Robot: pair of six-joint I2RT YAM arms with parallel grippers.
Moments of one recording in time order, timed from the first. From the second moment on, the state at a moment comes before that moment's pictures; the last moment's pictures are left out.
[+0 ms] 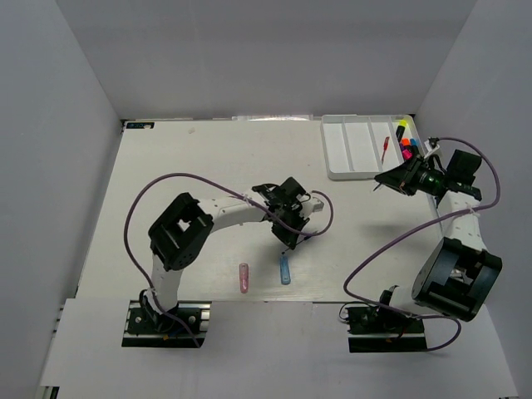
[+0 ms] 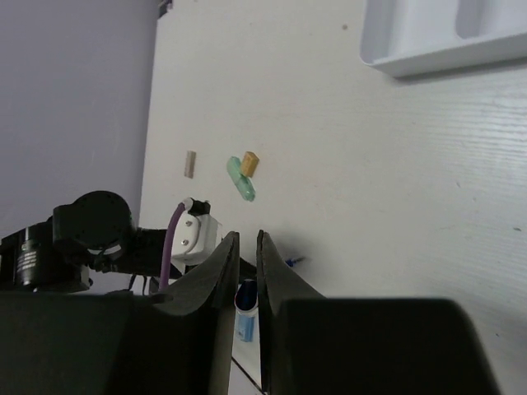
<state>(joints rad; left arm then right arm) -0.91 2.01 1.41 -0.55 0.29 -0.05 -0.40 1.38 1.00 -0.40 -1.06 0.29</state>
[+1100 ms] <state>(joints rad) -0.78 1.70 1.19 -0.08 0.98 -0.47 -0.05 1.38 0.69 0.46 -1.20 1.07</state>
